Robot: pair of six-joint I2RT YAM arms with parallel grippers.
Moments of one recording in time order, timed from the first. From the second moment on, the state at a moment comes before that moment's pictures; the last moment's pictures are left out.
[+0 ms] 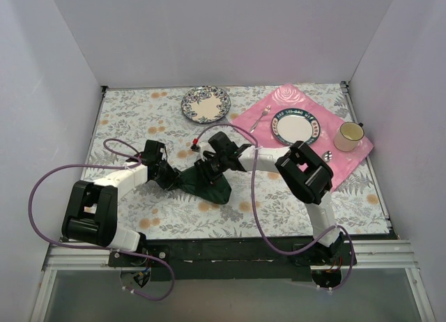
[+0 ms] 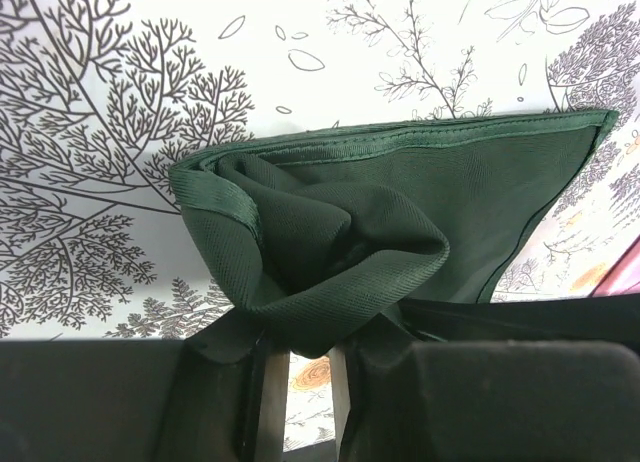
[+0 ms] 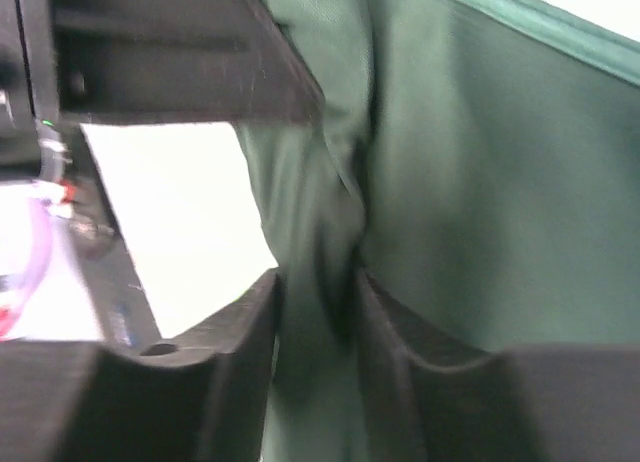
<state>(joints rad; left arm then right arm) -0.22 1.43 0.68 -0.39 0.18 -0.96 0.85 2.10 1.31 -0.06 -0.72 0.32</state>
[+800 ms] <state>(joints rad) -0.21 1.47 0.73 -0.45 0.20 -0.92 1.19 1.99 1.40 -0.31 0.12 -0.12</state>
